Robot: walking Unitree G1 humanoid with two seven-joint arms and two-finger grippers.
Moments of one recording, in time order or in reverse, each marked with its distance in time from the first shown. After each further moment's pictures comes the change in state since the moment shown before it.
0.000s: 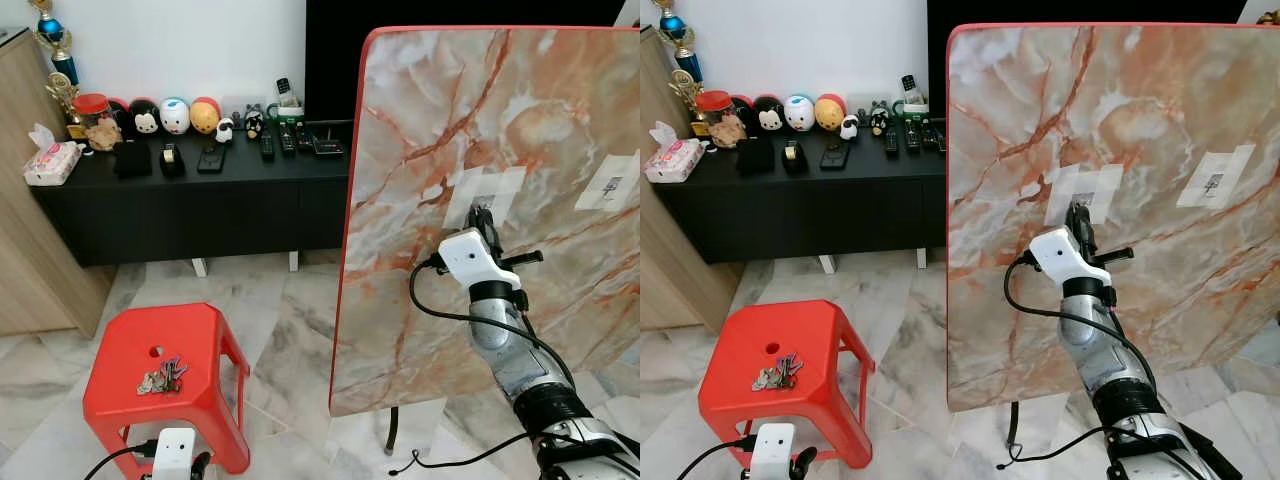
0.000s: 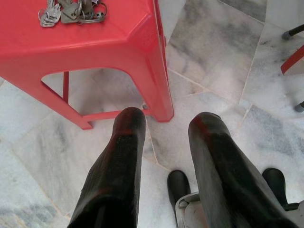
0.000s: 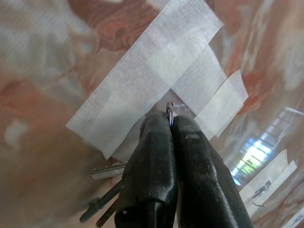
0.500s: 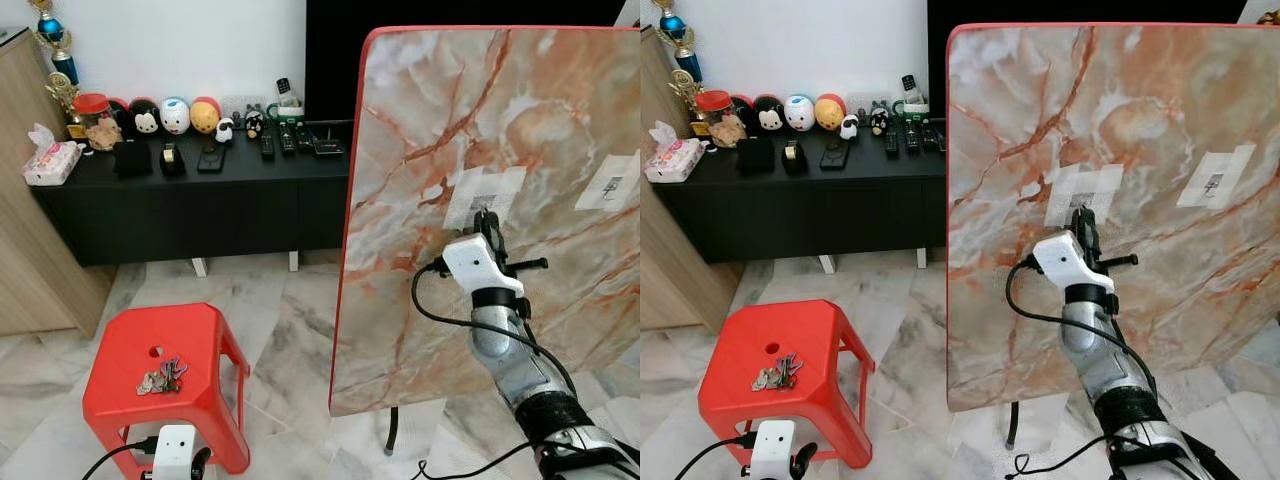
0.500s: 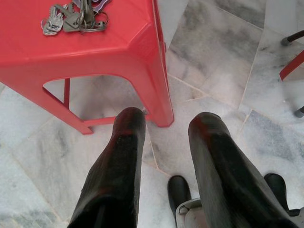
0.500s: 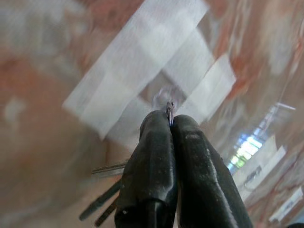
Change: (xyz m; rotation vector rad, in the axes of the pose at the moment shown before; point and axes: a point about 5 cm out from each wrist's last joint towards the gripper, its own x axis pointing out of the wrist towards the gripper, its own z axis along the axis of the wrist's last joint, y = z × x) left arm 0.001 0.000 0.003 0.001 -0.023 0.001; right arm -0.013 0.001 -0.009 0.003 0.005 -0.037
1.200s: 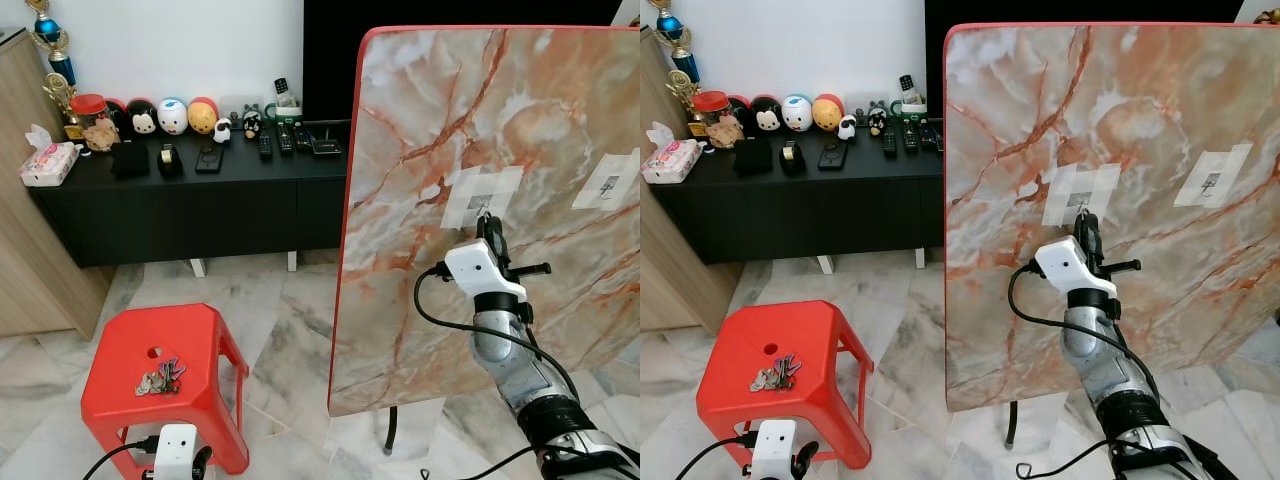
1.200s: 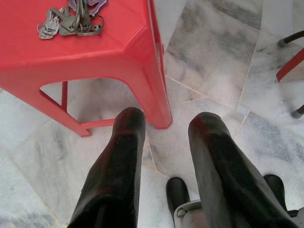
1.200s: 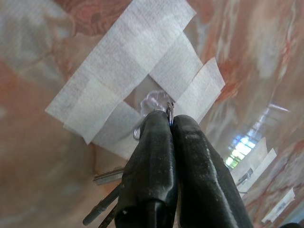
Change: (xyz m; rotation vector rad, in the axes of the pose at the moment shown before) left arm 0.000 -0.001 0.001 -0.002 -0.004 -0.003; right arm 0.006 -0.003 0.005 -0.005 -0.020 -0.022
